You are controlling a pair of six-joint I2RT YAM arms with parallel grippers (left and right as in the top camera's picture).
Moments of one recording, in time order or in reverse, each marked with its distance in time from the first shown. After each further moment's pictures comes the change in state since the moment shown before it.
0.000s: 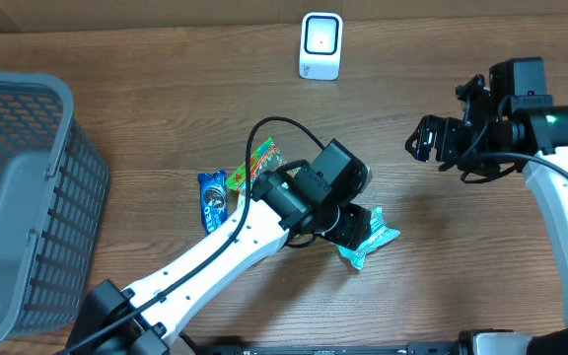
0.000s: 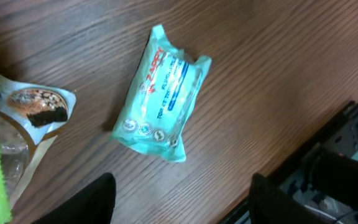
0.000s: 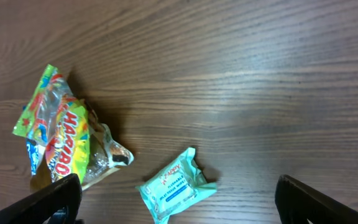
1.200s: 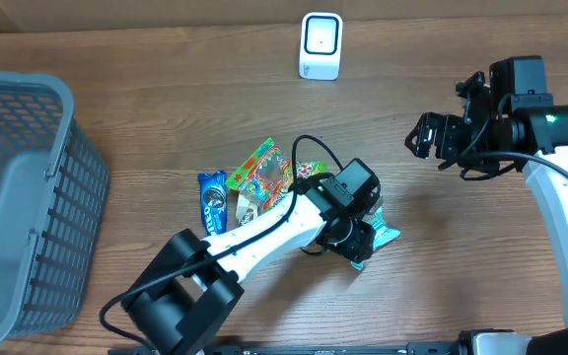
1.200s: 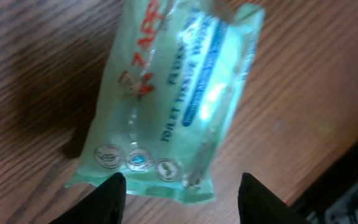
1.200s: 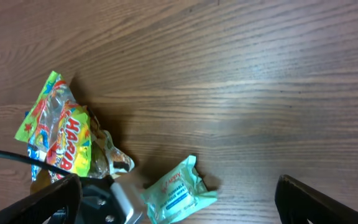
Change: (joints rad) left arm -0.045 0.252 -0.058 0.126 0.050 0.058; right arm 0.000 0.002 0.000 0.033 0.000 0.001
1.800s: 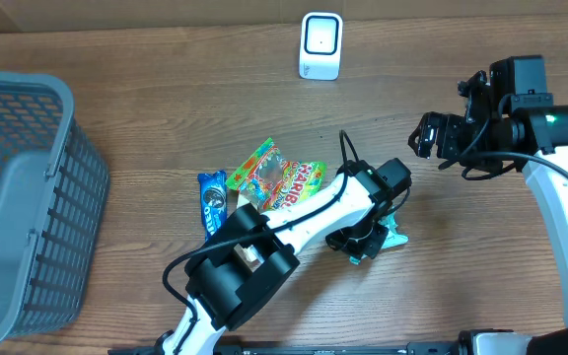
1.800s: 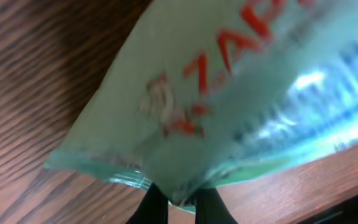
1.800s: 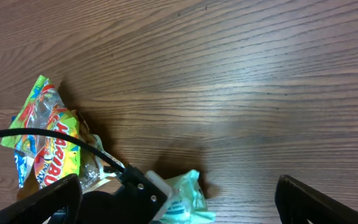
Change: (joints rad) left arm -0.060 0.282 0.351 -0.372 -0.099 -0.021; right arm 0.000 0.000 0.000 0.000 0.042 0.000
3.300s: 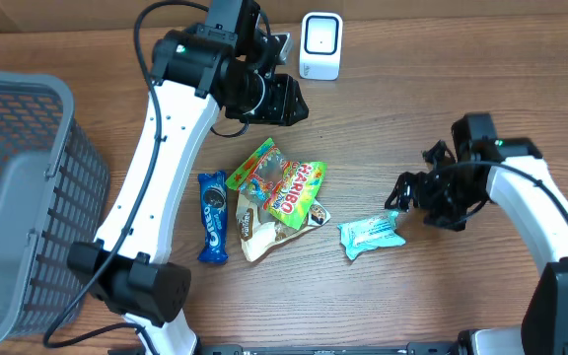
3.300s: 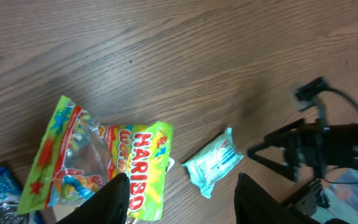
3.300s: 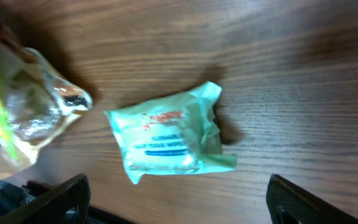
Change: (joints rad) left arm 0.573 -0.233 0.533 -0.282 0.167 0.185; right arm 0.018 0.097 -0.383 0.087 -0.186 0.000
